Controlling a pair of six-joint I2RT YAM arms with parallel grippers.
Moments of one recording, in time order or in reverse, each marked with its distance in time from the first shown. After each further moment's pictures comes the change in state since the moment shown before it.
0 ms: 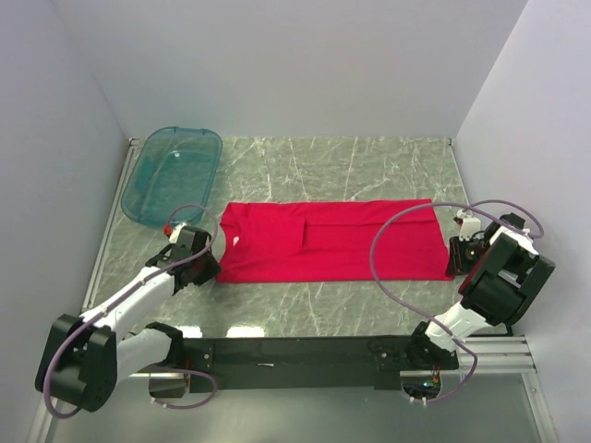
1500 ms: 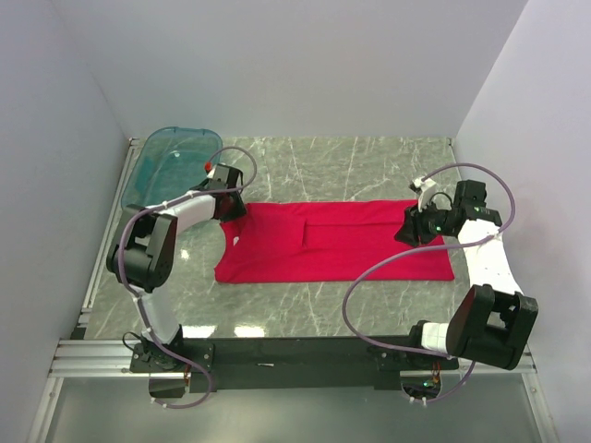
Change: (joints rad) left arm 0.000 0.748 0.676 0.138 -0.021 0.241; right arm 0.424 -0.326 0.055 -0.062 -0.396 0.091
